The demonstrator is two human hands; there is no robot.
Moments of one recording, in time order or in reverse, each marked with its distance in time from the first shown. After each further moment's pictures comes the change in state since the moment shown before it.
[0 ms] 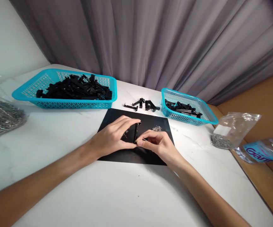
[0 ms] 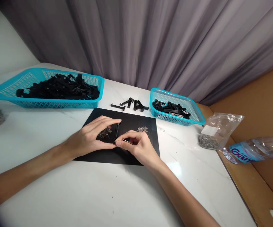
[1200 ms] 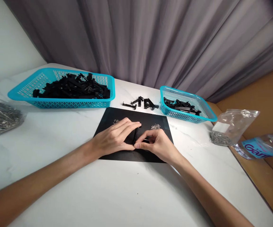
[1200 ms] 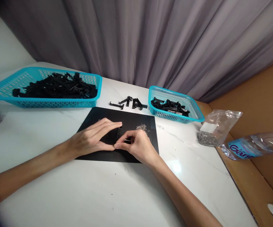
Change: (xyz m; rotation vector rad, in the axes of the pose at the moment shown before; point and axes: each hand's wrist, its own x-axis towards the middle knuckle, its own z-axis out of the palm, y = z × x) left_hand 0.000 -0.005 0.008 0.114 -0.041 0.206; right_hand 0.003 0.004 -0.004 -0.319 0.002 0.036
